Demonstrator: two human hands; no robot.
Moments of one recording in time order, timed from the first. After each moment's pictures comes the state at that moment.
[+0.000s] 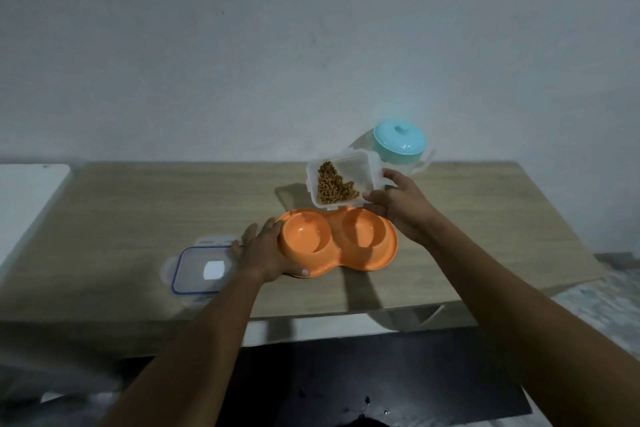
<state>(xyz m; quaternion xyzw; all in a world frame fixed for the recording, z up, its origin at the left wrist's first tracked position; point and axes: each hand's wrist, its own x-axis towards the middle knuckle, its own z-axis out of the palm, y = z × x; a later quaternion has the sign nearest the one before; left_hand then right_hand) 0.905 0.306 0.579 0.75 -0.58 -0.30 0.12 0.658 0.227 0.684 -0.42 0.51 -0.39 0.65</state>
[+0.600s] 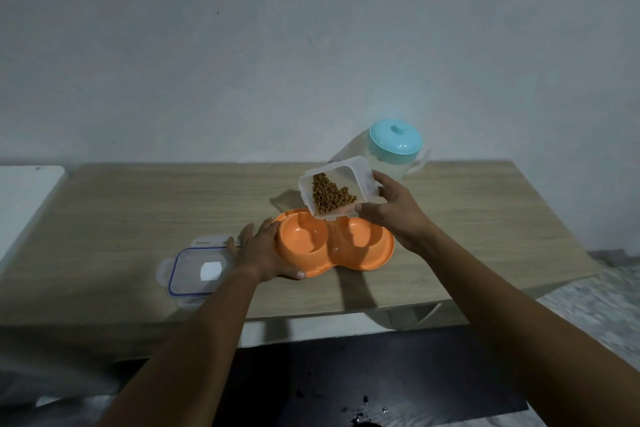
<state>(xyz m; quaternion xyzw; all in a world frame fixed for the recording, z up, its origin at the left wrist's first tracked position) 0.905 0.304 0.584 0.74 -0.60 -0.29 0.09 0.655 0.242 0.677 -0.55 0.51 -0.35 0.56</state>
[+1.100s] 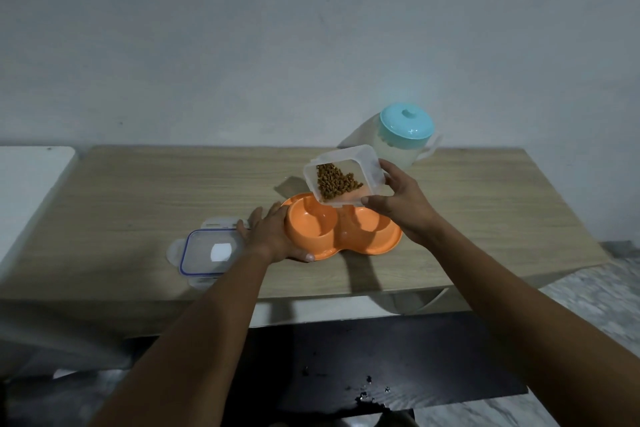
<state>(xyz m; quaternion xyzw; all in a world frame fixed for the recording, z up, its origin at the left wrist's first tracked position) 0.903 0.305 0.588 0.74 -0.60 -0.30 0.08 0.657 0.250 0.666 -0.58 0.50 -0.35 0.54</state>
